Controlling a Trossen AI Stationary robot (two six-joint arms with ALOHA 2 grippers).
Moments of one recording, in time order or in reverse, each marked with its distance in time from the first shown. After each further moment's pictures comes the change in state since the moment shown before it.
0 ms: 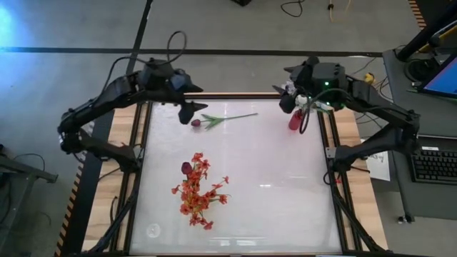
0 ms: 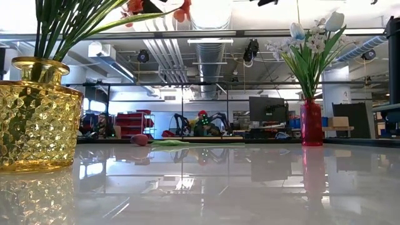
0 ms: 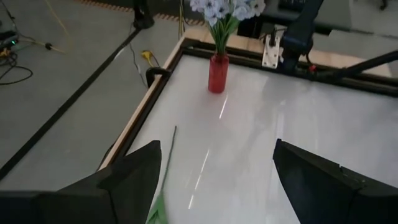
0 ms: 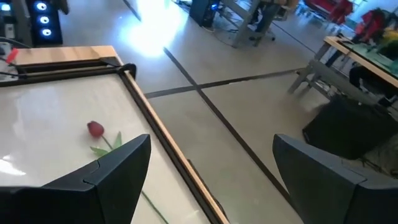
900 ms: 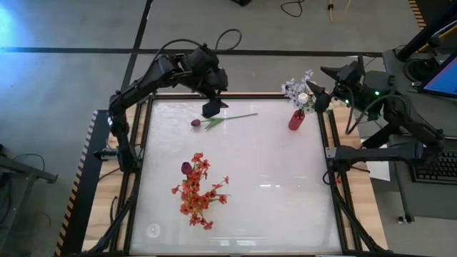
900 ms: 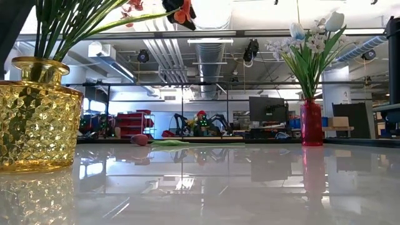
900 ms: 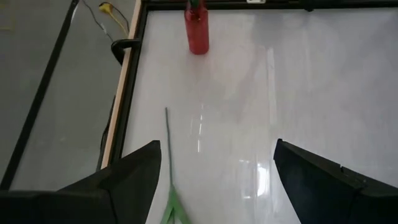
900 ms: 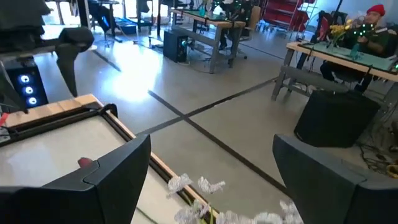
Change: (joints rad) left arm 0.002 0.554 0.688 -0.446 0.056 0.263; right arm -0.058 -0.293 -0.201 0.022 0.033 0.132
